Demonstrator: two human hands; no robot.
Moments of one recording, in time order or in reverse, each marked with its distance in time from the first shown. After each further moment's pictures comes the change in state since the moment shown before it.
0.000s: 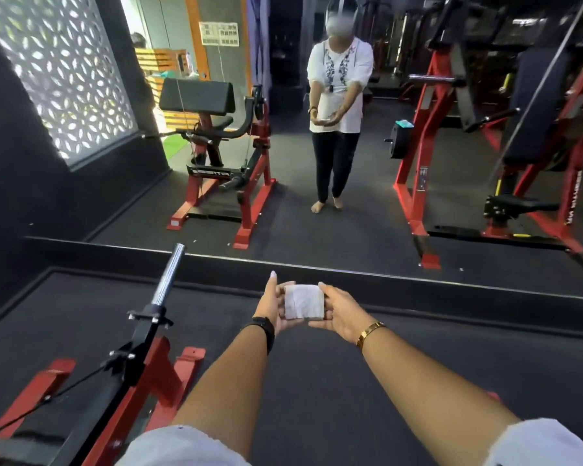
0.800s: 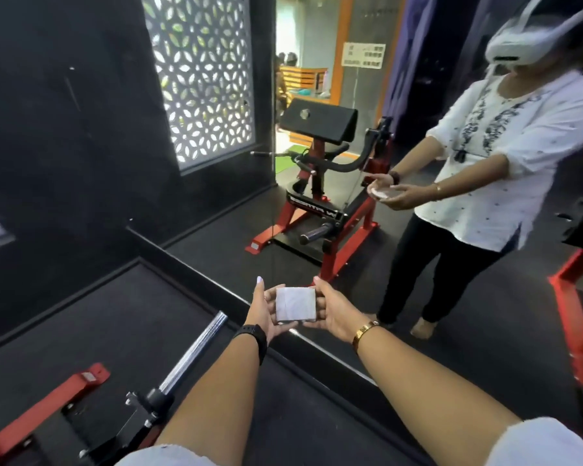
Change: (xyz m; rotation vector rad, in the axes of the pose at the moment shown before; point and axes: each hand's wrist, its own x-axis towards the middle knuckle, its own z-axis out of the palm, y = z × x) left_hand 0.319 0.270 -0.084 -0.288 0.360 0.229; right_hand 0.428 -0.239 0.163 -0.279 -0.431 0.061
